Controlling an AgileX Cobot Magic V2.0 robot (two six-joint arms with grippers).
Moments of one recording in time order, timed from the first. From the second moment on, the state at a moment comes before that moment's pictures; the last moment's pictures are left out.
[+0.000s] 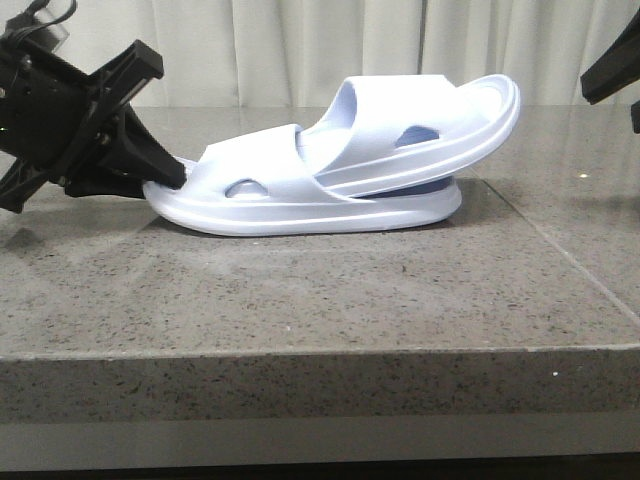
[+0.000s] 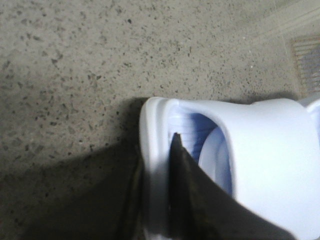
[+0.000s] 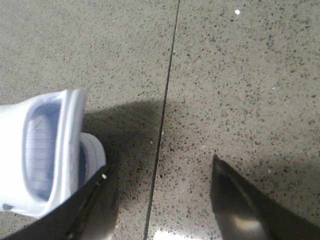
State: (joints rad) left arm -0.22 1.62 -0.89 -1.48 0.57 0.97; right arm -0.21 1.39 -0.89 1.09 0.72 -0.80
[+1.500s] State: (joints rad) left arm -0.23 0.48 -0.76 0.16 0.96 -0.17; right arm 0.04 0.63 -0.80 0.14 1.08 -0.07
